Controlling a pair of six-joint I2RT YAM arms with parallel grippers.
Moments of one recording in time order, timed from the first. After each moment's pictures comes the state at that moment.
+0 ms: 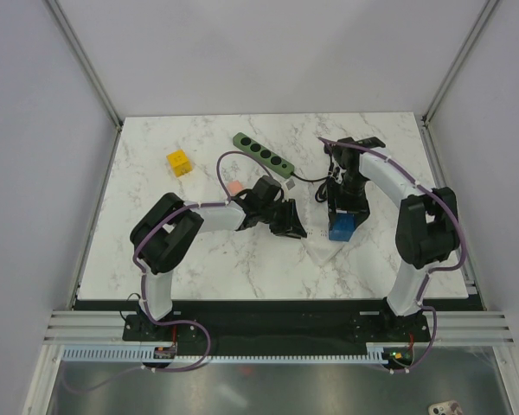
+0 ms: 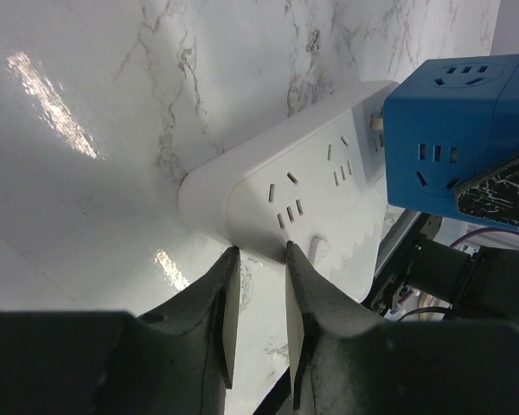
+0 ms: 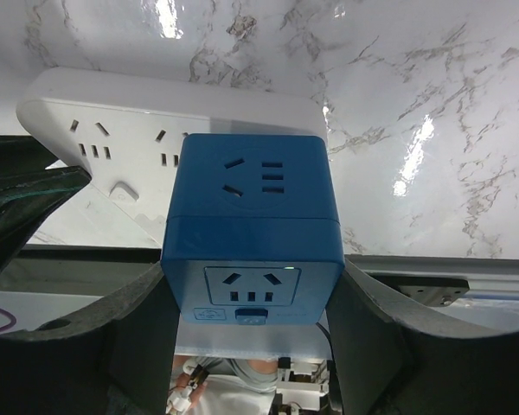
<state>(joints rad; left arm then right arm) -0.75 1.95 1.11 0.07 0.47 -0.75 0.28 1.86 1.47 -1.28 -0.10 0.35</state>
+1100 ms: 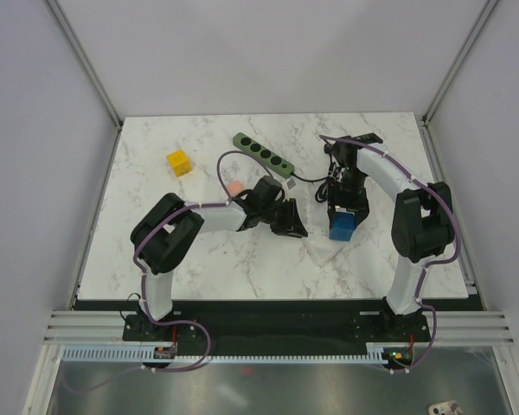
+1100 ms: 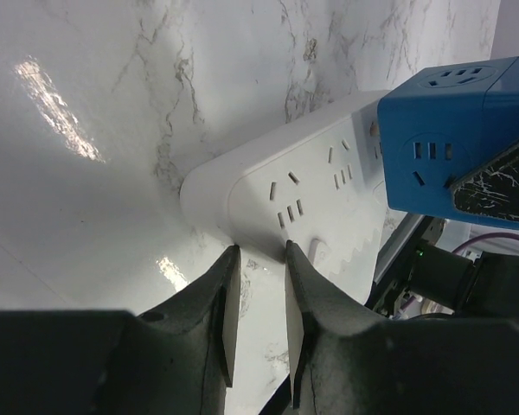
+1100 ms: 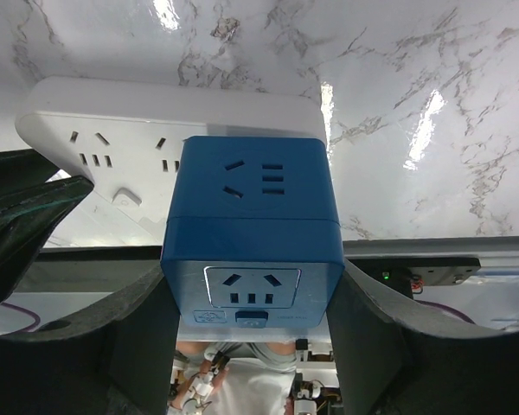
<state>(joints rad) -0.76 1.96 1.12 0.07 0.45 -0.75 0.27 1.93 1.54 -1.35 -0.09 0.40</state>
